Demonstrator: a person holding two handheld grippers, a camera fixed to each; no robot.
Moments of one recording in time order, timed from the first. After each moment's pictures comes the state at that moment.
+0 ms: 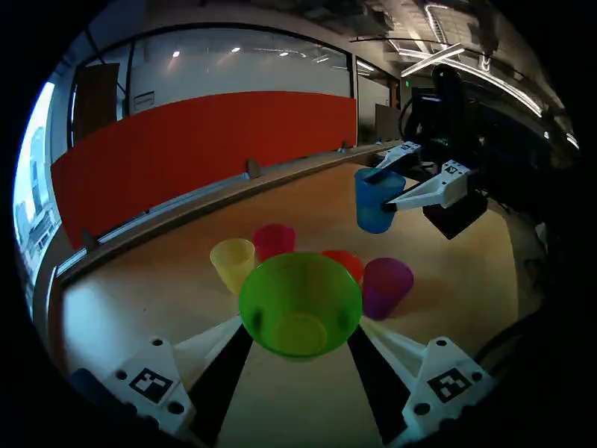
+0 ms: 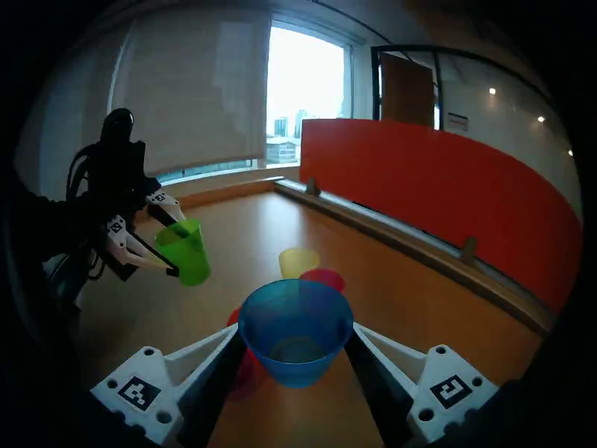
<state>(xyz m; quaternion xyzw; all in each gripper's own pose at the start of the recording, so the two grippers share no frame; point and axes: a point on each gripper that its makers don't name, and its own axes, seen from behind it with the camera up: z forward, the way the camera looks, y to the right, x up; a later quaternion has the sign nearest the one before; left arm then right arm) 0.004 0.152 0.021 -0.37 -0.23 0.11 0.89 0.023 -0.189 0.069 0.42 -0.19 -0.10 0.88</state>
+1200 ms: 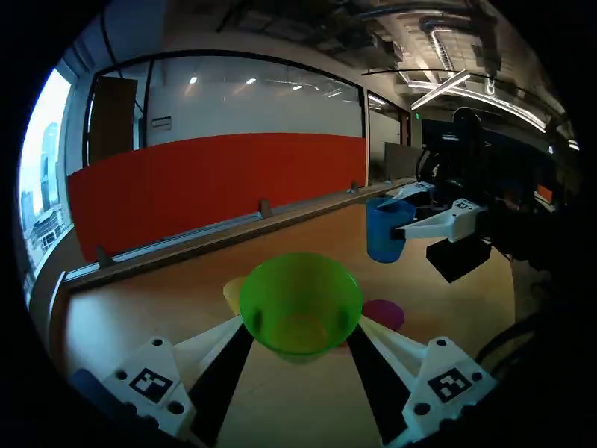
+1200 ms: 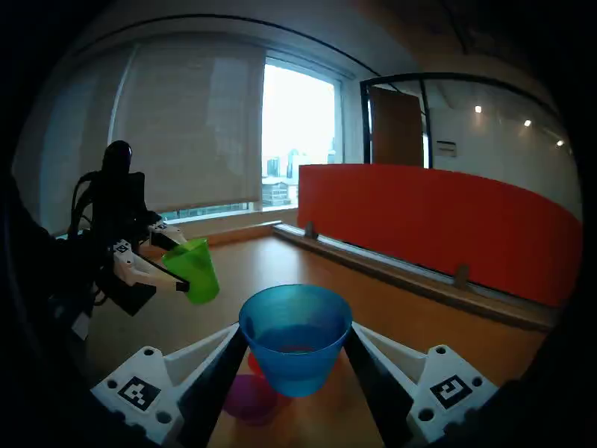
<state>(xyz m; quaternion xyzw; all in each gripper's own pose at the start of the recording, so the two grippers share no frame) 0.058 0.148 0.020 -0.35 -0.15 0.07 0.92 0.066 -0.204 0.053 0.42 -0.11 -0.06 0.90</state>
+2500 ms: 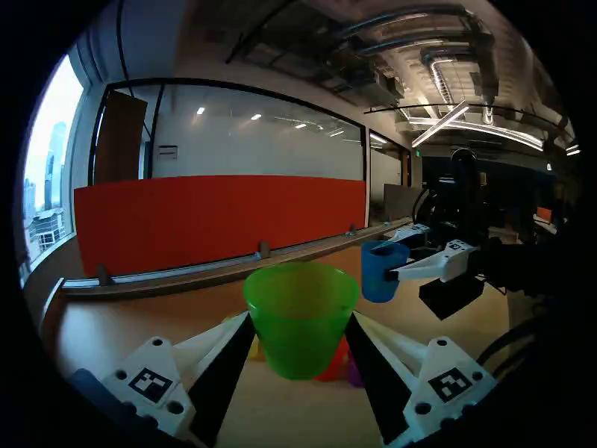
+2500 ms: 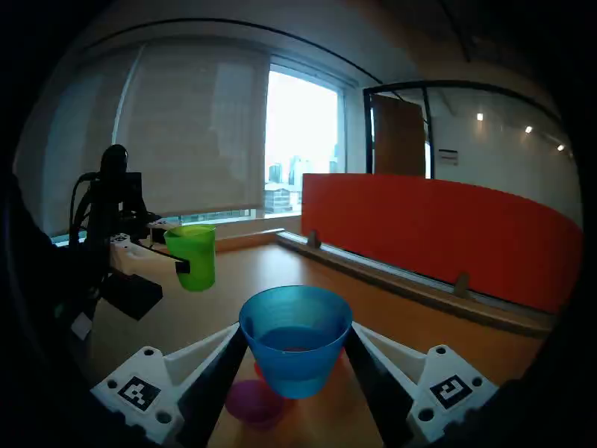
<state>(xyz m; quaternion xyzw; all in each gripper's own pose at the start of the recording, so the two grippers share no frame) 0.105 0.157 0.013 -0.35 -0.07 0.02 0.93 0.077 -0.208 0.045 0.42 -0.09 -0.06 0.90</state>
